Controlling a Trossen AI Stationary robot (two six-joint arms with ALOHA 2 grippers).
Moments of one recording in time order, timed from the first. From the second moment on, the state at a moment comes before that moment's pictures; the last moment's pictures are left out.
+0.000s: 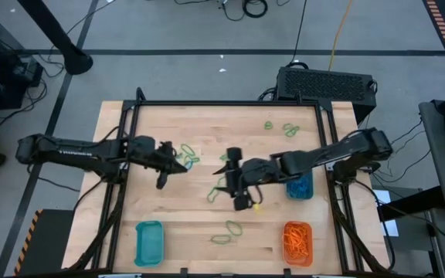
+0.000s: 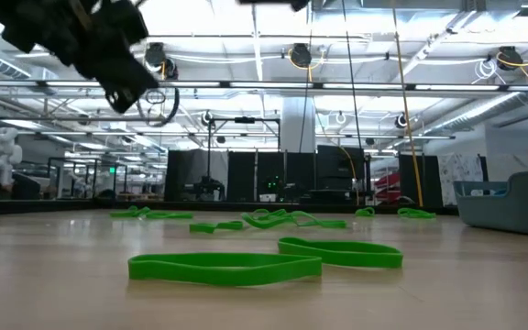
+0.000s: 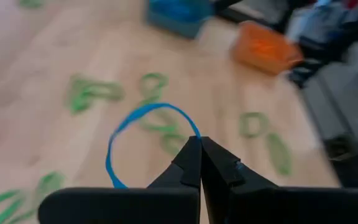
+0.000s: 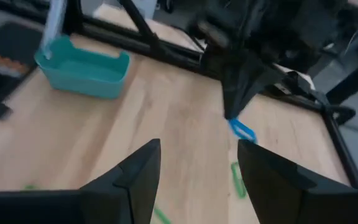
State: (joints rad) left arm 0.05 0.85 0.48 -0.11 0.20 -0.28; right arm 0.23 1.63 1.35 -0.21 0.21 -0.18
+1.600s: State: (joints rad) left arm -0.20 0.94 0.48 0.10 0.13 -0.31; right arm 0.18 1.88 1.35 0.11 0.16 -0.54
